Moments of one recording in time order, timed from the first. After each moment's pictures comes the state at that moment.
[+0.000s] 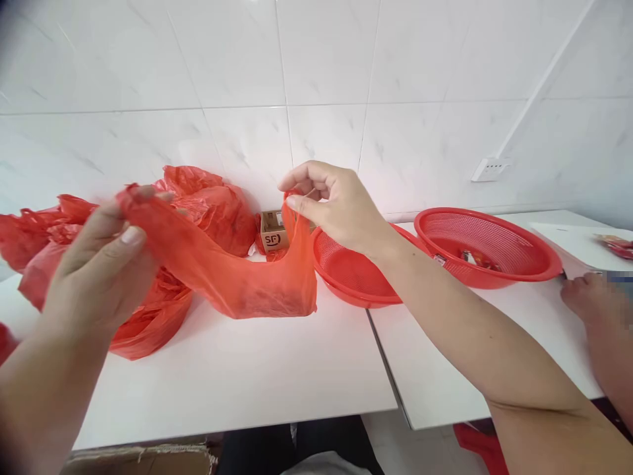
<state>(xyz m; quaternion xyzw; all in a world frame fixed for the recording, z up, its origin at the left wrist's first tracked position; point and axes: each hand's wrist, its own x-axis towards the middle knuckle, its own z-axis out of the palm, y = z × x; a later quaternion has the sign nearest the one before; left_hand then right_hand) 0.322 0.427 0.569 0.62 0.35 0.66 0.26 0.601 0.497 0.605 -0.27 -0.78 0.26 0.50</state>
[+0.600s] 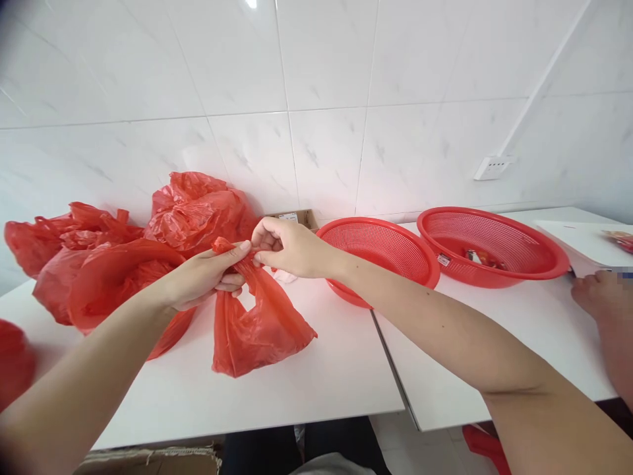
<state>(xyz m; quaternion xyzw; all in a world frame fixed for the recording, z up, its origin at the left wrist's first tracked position) 0.360 0.458 0.564 0.60 0.46 0.33 0.56 0.555 0.501 0.571 -0.21 -0.82 0.42 0.33</state>
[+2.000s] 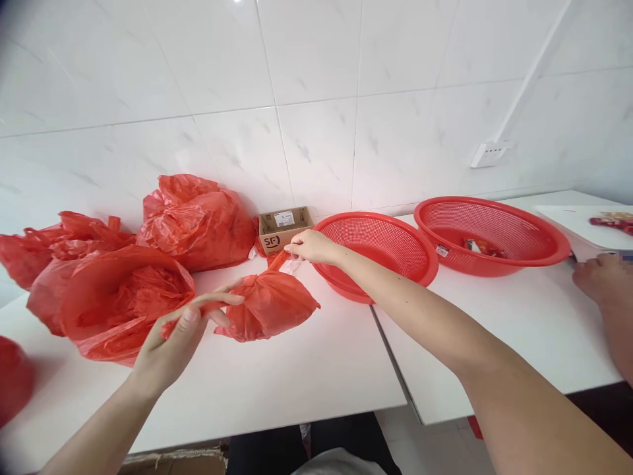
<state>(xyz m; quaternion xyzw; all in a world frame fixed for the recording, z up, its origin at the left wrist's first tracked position) 0.338 0.405 0.496 0.69 0.40 0.47 0.38 0.574 0.570 0.513 -0.43 -0.79 0.36 0.23</state>
